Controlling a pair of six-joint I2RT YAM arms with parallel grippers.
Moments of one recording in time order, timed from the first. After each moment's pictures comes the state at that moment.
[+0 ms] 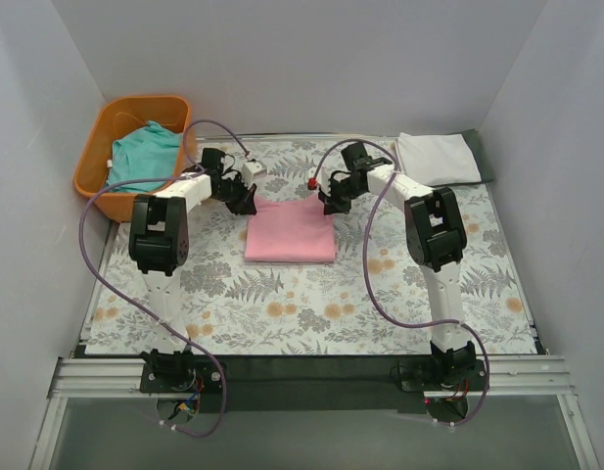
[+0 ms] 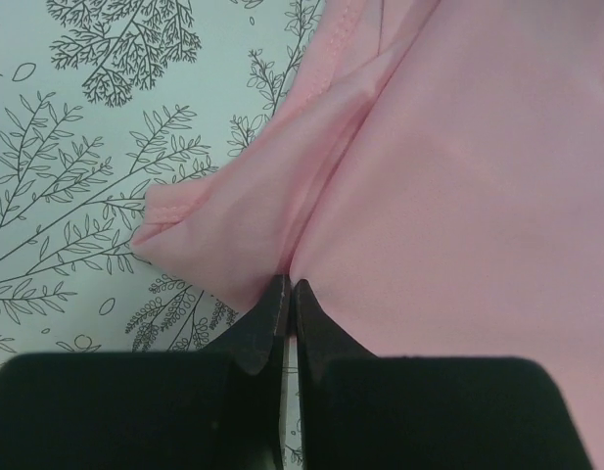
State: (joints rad) left arm -0.13 2.17 1.56 -0.50 0.69 0.68; right arm 0.41 2.28 1.81 -0.65 -0.67 -1.03
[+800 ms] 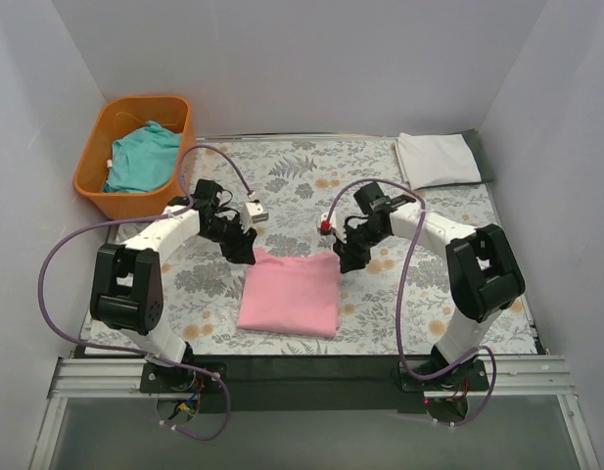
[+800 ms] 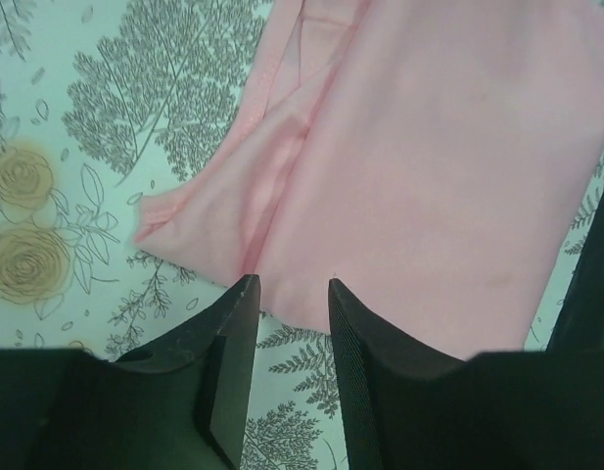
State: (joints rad) left arm -0.21 1.64 1.07 -0.74 0.74 0.81; right arm 0.51 1.73 1.13 -0.70 -0.70 -0.90
